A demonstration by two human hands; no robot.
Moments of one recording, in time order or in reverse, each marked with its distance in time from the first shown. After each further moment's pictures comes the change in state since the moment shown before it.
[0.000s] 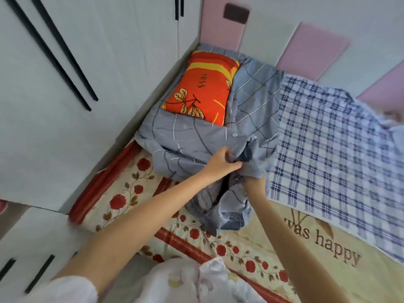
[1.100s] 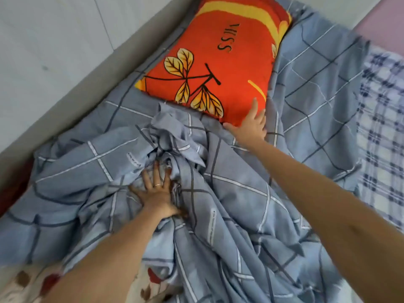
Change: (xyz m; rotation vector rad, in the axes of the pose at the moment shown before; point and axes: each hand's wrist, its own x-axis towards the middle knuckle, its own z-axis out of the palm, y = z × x) left_hand 0.351 -0.402 -0.091 0.868 -0.116 -0.714; right_hand 0.510 -0.008 0.300 -0.787 -0.027 -0.378
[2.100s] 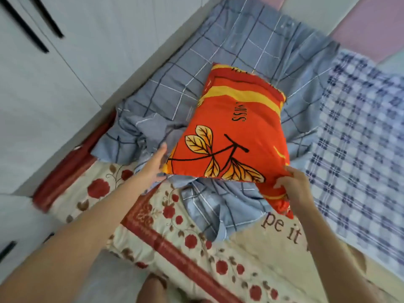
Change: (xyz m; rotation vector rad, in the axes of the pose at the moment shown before) left_hand -0.310 -0.077 -0.011 -1.593 -0.130 -0.023; right_hand -0.385 0.100 -0.200 0.568 -0.137 0.218
